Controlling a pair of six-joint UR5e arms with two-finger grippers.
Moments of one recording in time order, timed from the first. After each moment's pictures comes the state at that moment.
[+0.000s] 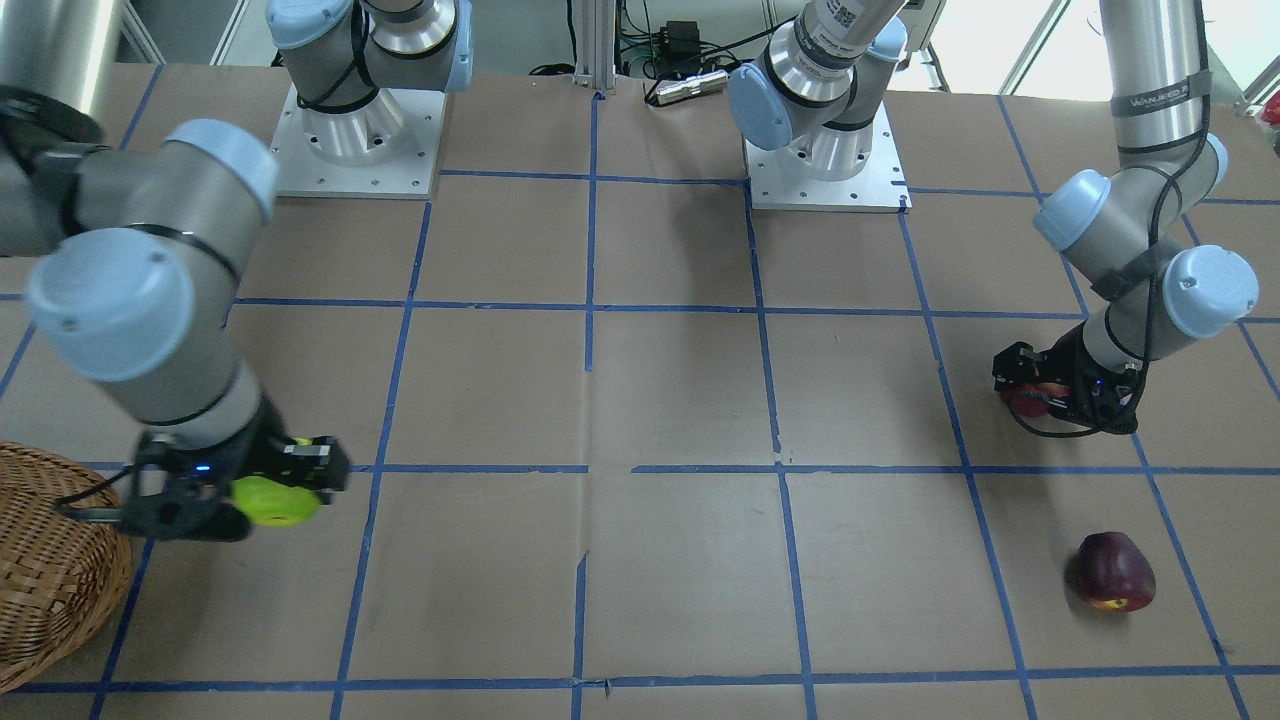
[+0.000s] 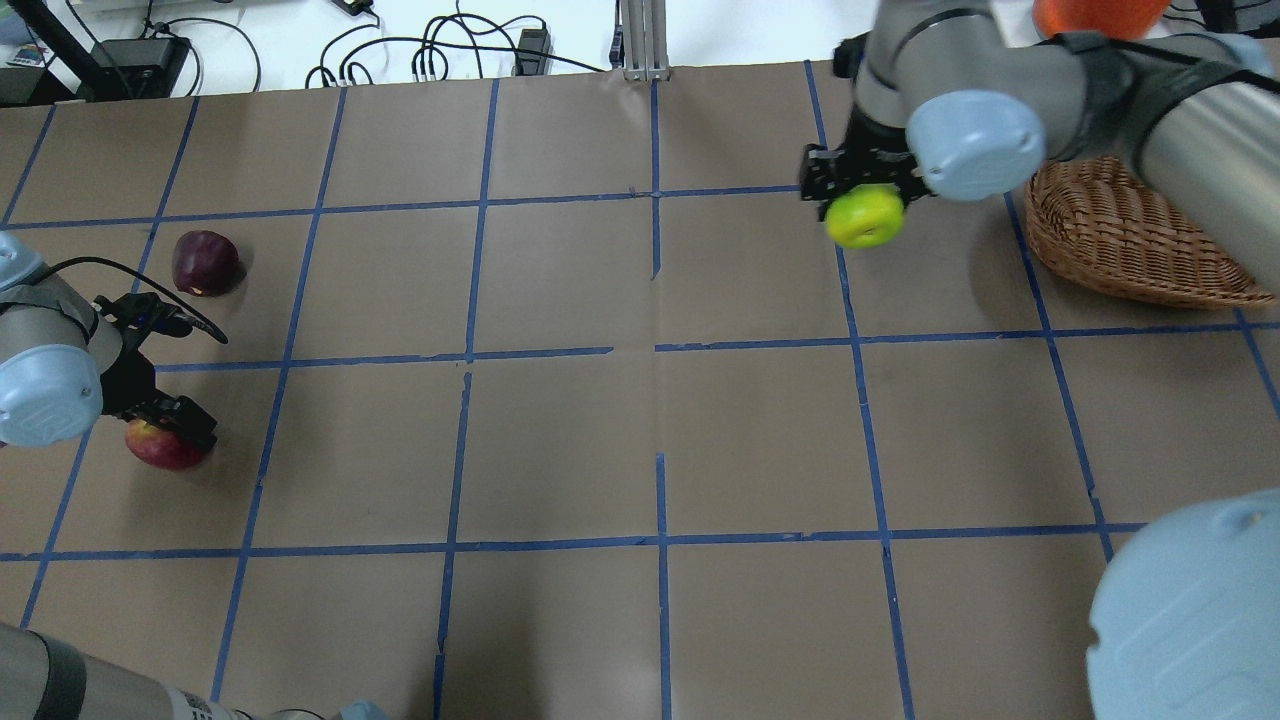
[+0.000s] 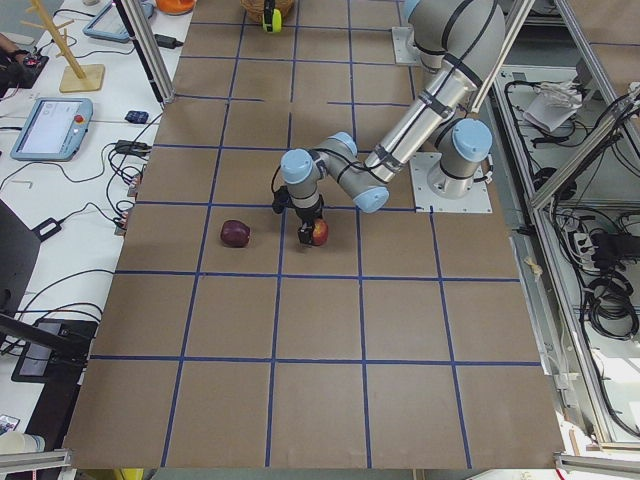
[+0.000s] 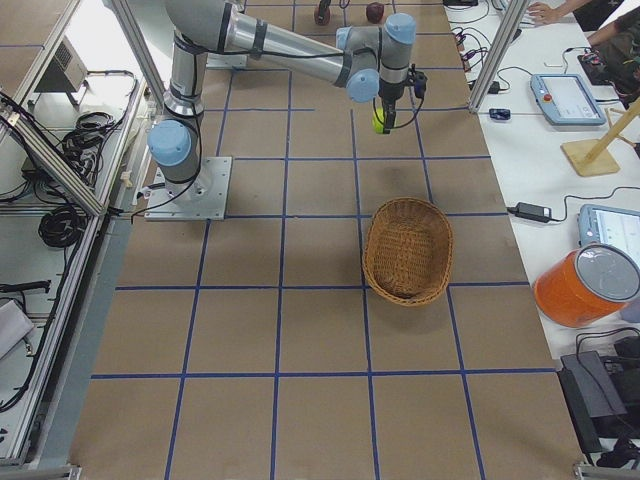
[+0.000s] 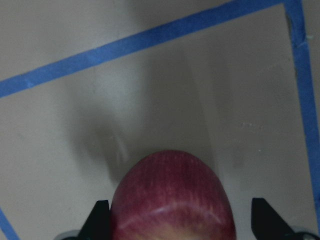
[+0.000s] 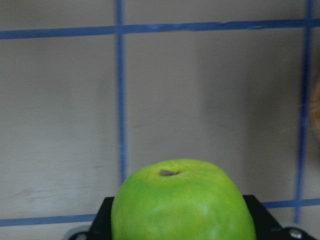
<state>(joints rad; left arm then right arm) -0.95 -1.90 -2.02 -0.88 1.70 0.91 1.43 -1.20 1.54 -1.96 -1.62 -0.11</state>
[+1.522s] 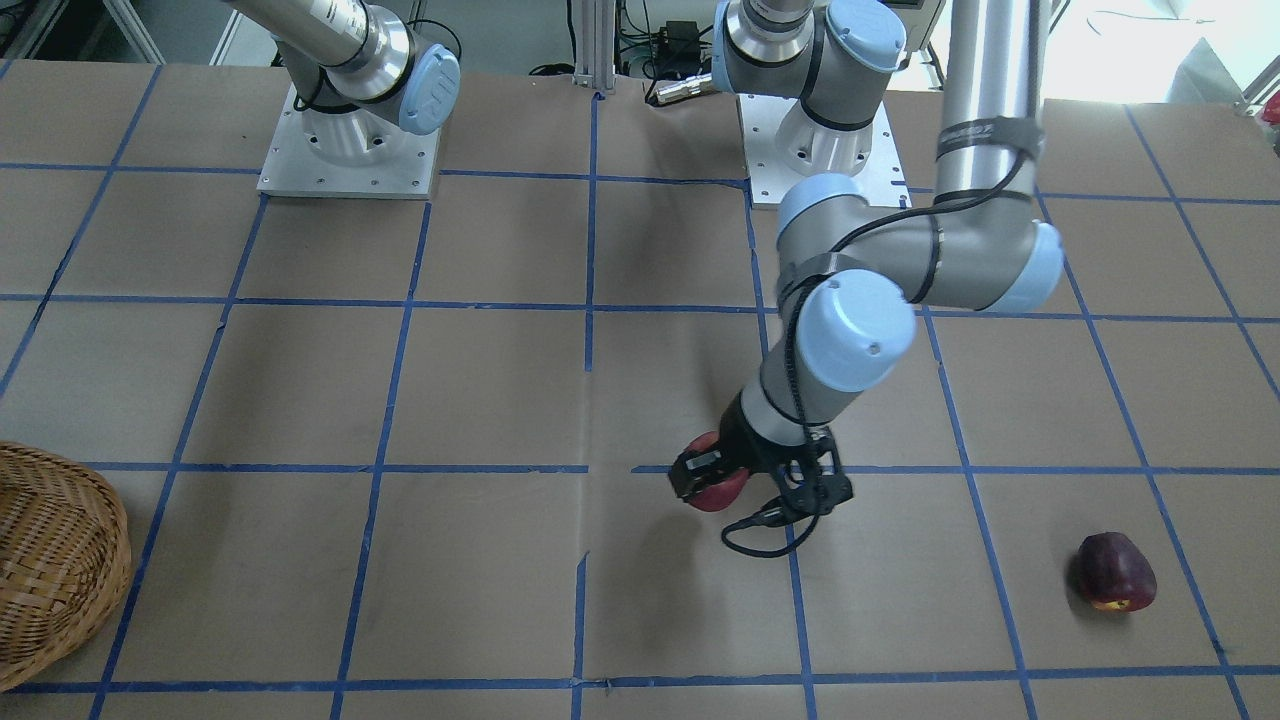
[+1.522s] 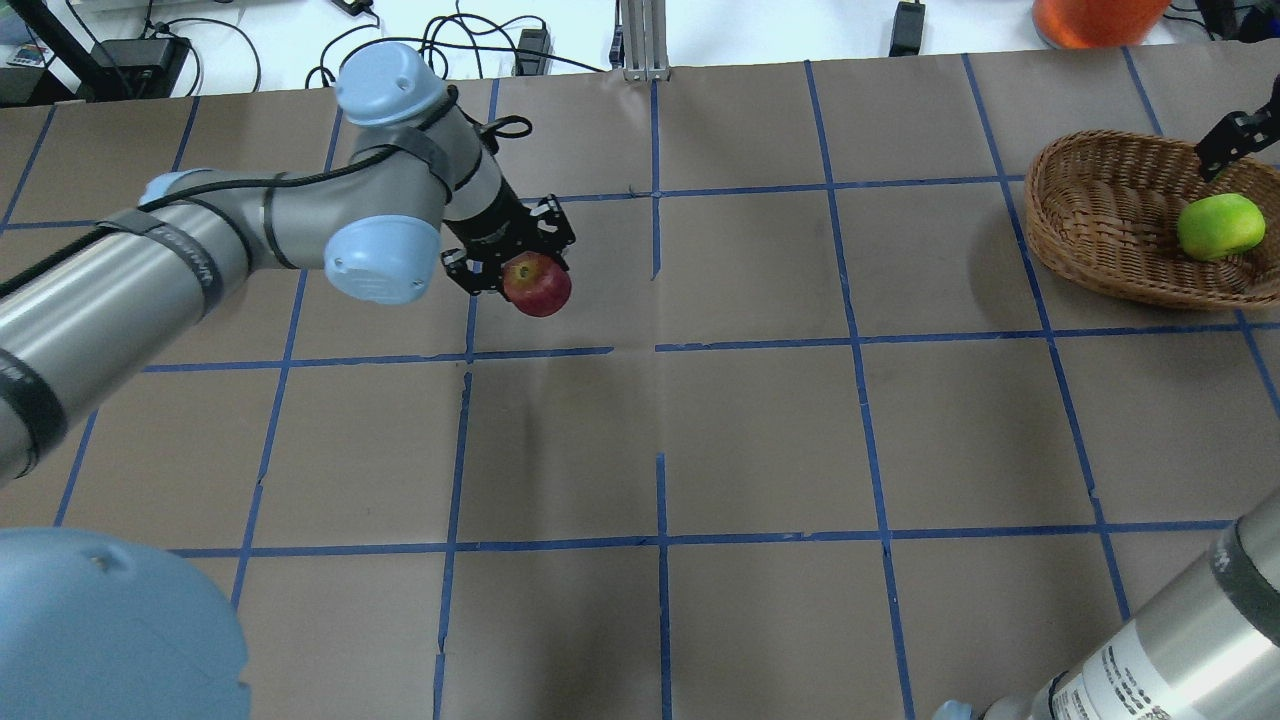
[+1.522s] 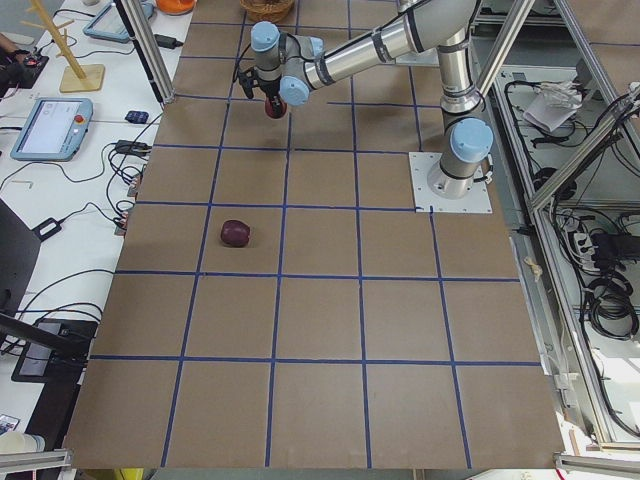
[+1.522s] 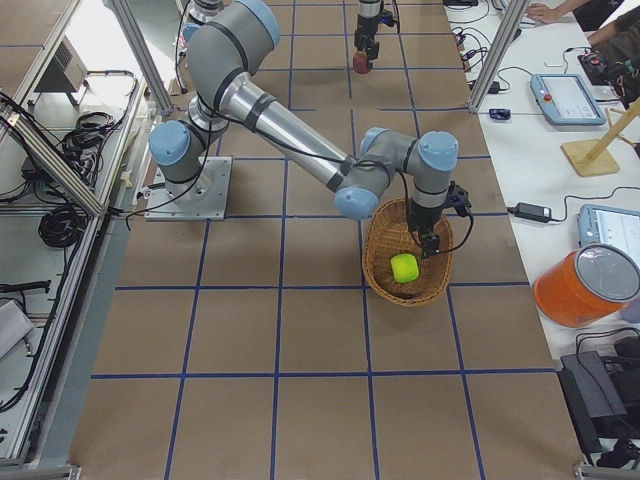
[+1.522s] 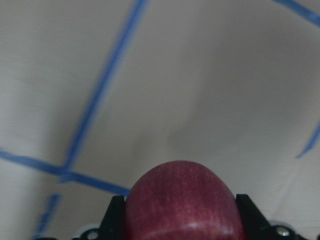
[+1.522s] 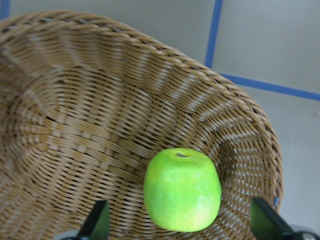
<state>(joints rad) -1.72 -2.04 -1.68 -0.92 1.37 -0.56 1.06 -1.04 1.34 -2.03 -1.67 -0.71</state>
